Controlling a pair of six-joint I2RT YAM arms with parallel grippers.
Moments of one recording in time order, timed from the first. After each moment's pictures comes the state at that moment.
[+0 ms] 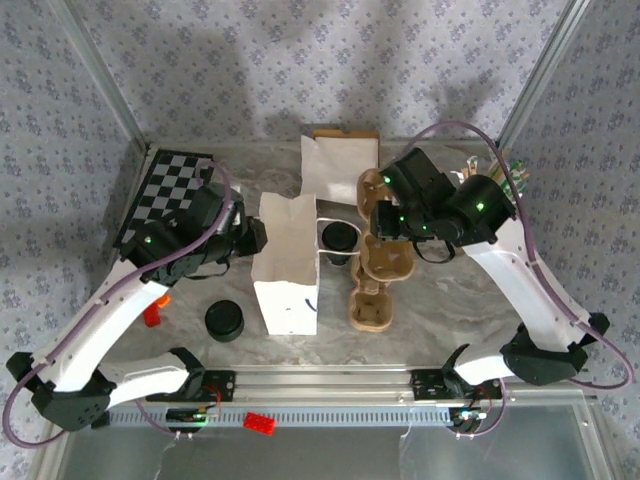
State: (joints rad) left arm -0.75 1.11 1.40 -1.08 -0.14 -0.76; right arm 0.79 1.41 1.94 -1.49 0.15 0.65
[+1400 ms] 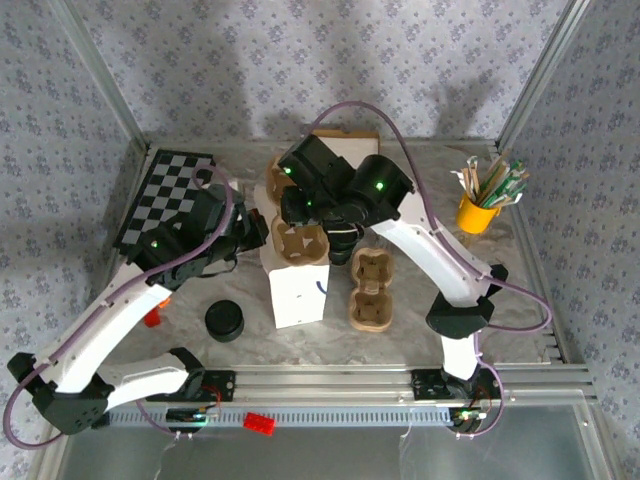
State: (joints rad) left arm -0.75 1.08 1.31 -0.92 -0.17 -0.85; right arm 1.02 1.90 2.51 -1.47 0.18 0.75
